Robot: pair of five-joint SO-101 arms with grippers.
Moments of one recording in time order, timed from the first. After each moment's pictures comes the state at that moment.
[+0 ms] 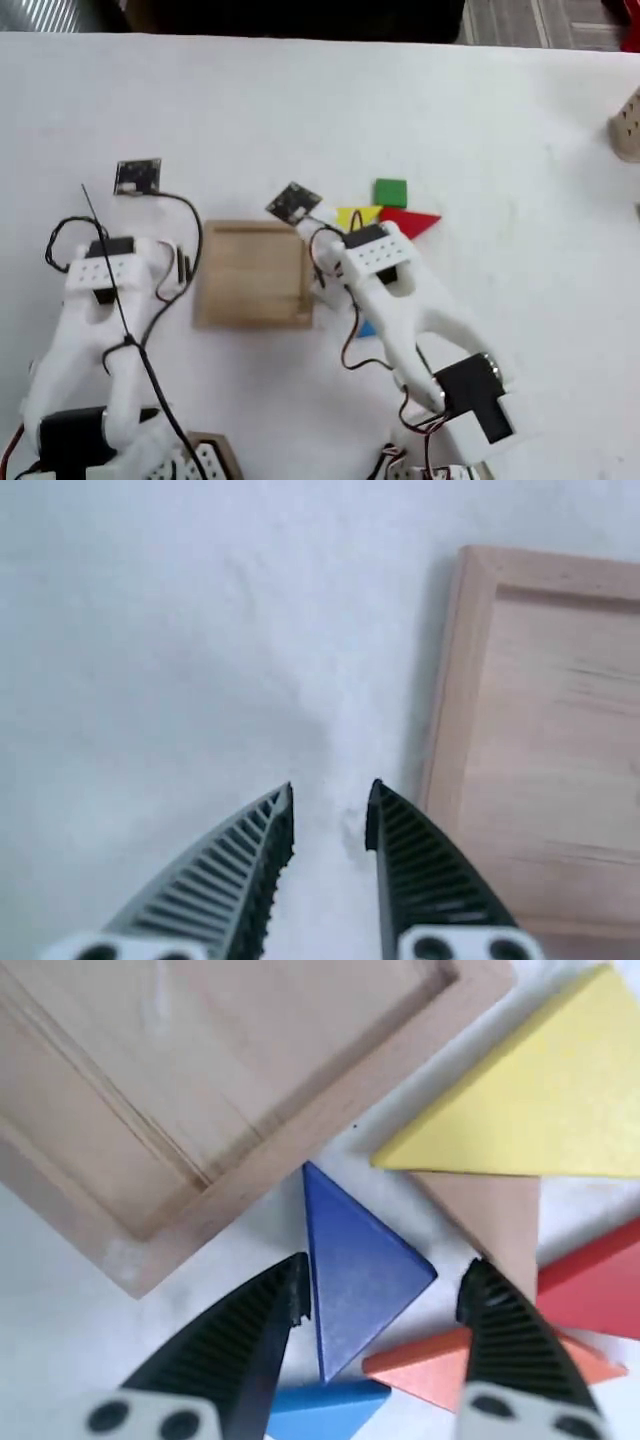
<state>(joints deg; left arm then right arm) -13.1 -18.2 51.6 50.9 -1.4 -26.5 -0.7 37.2 52.2 29.1</state>
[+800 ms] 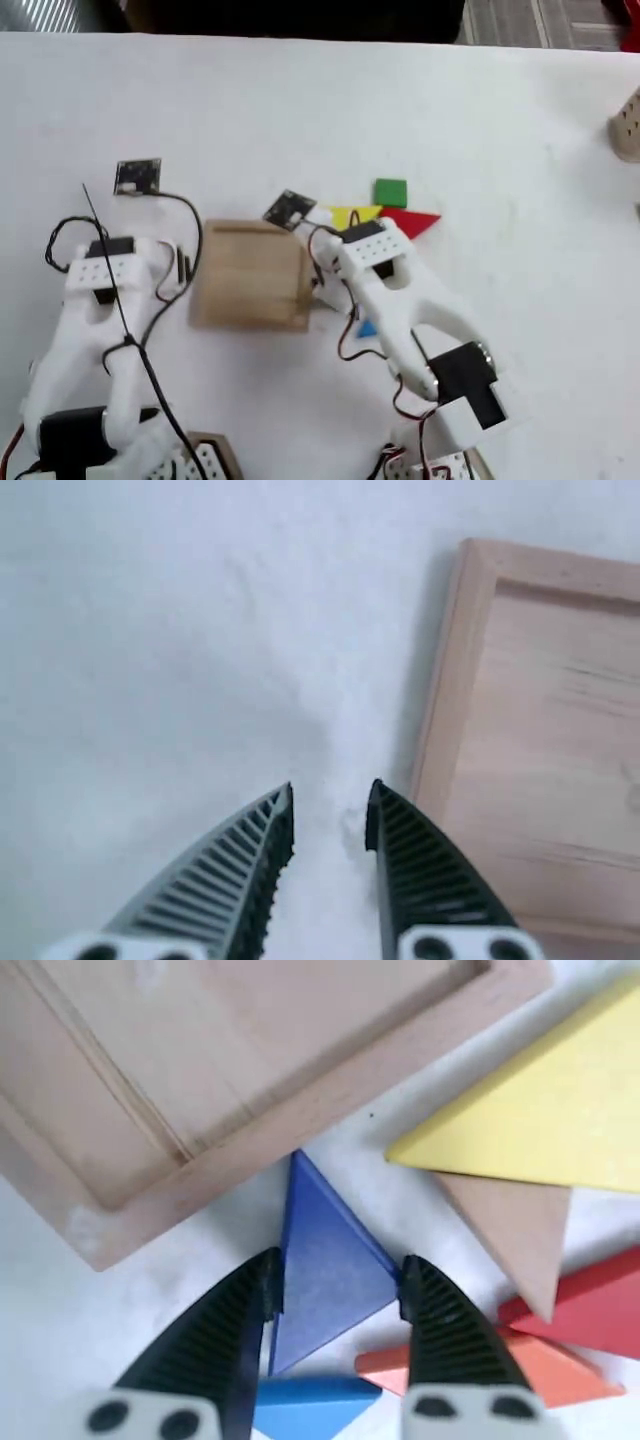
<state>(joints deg) -13.1 -18.2 51.6 50.9 -1.4 -26.5 2.1 35.1 54.1 34.2</state>
